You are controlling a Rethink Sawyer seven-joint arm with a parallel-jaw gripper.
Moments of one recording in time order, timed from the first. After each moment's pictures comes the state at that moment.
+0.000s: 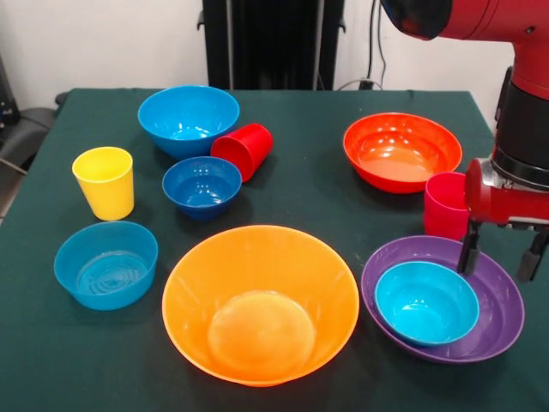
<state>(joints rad) 0.10 -0.26 -0.13 0.89 0.11 0.78 1.90</state>
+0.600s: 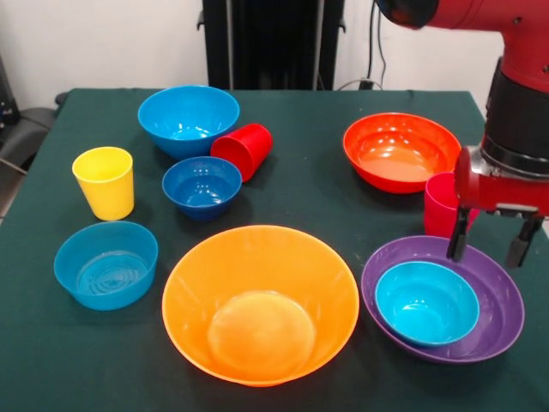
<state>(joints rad) 0.10 -0.30 -0.13 0.96 0.11 0.78 1.90</state>
